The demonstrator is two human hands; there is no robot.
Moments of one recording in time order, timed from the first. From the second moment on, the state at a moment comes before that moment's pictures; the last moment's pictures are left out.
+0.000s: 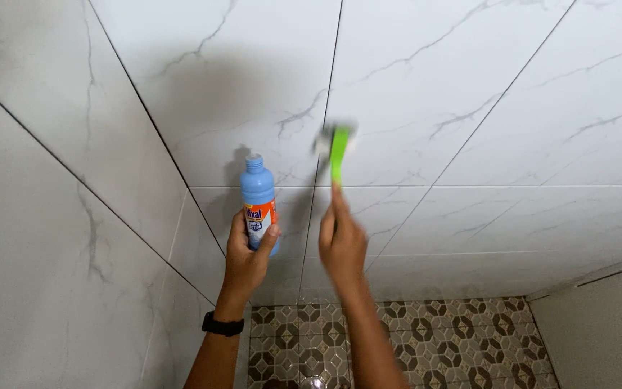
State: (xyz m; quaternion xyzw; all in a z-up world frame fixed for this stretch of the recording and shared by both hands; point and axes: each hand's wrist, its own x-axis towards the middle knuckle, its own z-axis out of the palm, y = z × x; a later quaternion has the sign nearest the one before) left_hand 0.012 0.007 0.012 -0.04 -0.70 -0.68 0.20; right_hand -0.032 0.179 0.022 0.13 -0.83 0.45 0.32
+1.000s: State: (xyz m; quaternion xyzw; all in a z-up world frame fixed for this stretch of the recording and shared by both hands) left_hand 0.020 0.010 0.022 -0.04 -0.68 -0.70 0.20; right_hand -0.031 0.224 -0.043 0.04 -0.87 0.40 0.27
